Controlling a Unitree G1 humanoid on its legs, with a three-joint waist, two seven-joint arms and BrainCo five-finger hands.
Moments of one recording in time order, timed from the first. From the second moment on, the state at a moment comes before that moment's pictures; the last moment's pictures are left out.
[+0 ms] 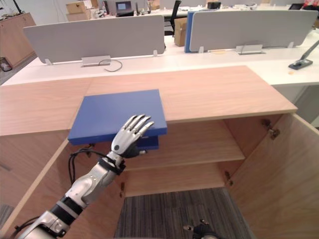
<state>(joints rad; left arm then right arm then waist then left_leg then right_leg) -0.27 0.43 -0.51 0.11 1.03 -0.14 0.48 -0.04 -0.08 -0.14 1.25 -0.03 -0.02 -0.10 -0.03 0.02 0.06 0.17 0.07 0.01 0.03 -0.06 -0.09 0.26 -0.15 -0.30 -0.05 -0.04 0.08</state>
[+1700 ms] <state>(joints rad) -0.40 0.50 -0.29 0.43 1.10 -0.07 0.51 -0.03 -0.13 -0.02 1.20 -0.06 -0.02 -0.07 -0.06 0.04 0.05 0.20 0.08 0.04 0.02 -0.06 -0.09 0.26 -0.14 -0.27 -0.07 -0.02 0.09</state>
